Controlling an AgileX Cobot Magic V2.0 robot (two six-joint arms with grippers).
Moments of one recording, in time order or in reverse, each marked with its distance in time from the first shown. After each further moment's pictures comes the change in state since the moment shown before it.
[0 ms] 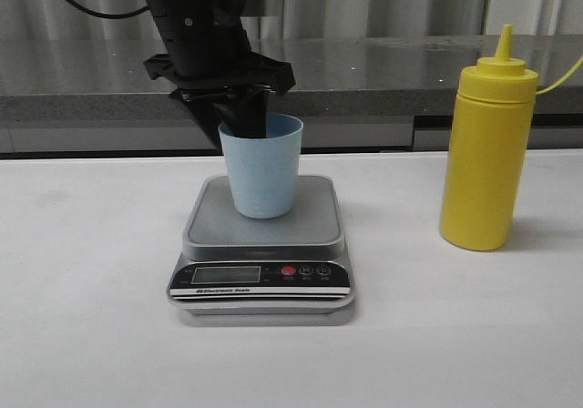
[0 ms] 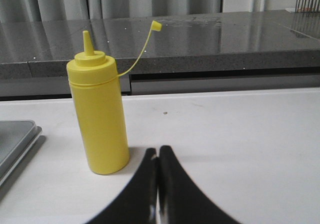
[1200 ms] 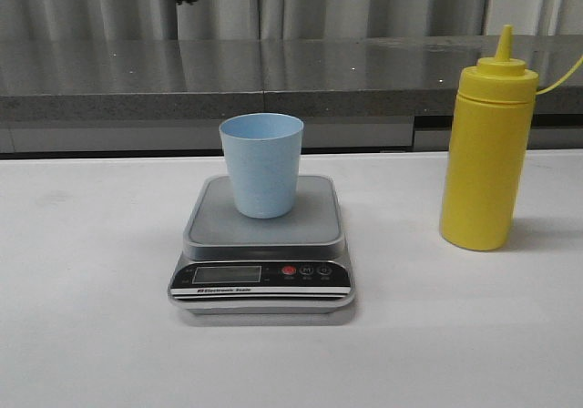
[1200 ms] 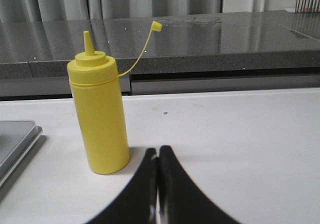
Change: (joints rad) left arm 0.053 -0.392 0.174 0.002 -0.110 -0.077; right arm 0.000 0.000 0.000 0.000 0.000 0.000
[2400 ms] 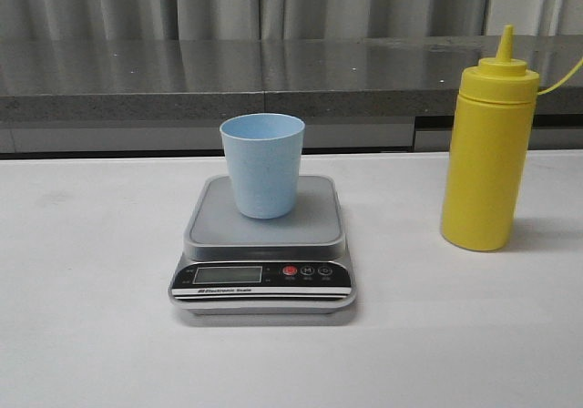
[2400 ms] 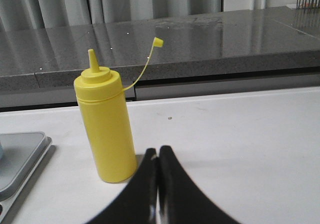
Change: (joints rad) left arm 0.147 -1.173 1.143 -0.042 -0.451 0.000; right arm 0.000 0.047 -0.115 0.041 0.100 0.000
